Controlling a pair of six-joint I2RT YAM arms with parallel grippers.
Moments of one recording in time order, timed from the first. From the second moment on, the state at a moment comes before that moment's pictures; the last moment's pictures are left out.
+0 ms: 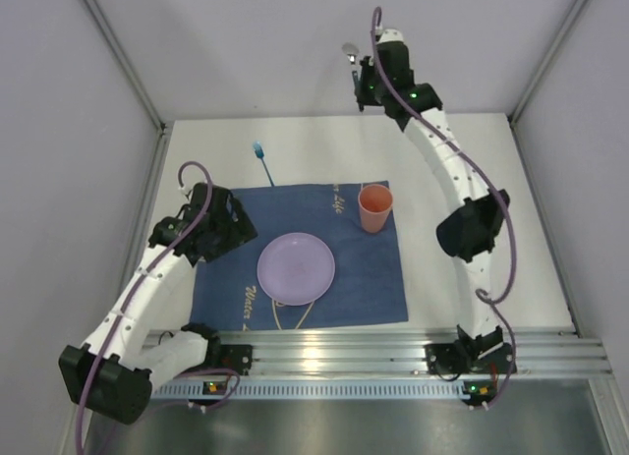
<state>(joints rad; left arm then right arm) -0.32 1.03 0.98 -0.90 -0.14 -0.75 0.46 2.29 2.53 -0.67 0.16 0.28</state>
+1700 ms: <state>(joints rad) -0.32 0.98 0.82 -0.84 -0.05 -0.74 0.89 1.48 0.94 -0.68 0.10 0.74</state>
